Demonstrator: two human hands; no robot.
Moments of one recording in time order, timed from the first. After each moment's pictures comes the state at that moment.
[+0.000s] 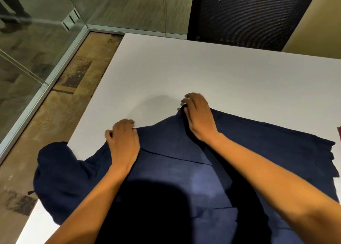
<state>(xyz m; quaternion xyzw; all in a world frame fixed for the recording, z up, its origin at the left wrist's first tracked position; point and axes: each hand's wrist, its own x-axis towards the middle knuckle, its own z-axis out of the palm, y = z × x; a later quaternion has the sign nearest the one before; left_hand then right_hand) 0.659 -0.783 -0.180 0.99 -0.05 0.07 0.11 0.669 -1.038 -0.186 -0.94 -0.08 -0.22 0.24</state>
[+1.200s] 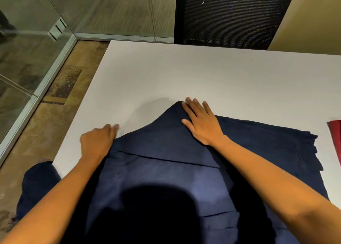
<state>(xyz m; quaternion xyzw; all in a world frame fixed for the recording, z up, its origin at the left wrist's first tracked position) 0.720 -0.748 -0.171 1.00 -0.07 -0.01 -0.02 0.661 -1.087 -0.212 -1.00 -0.04 0.00 0.06</state>
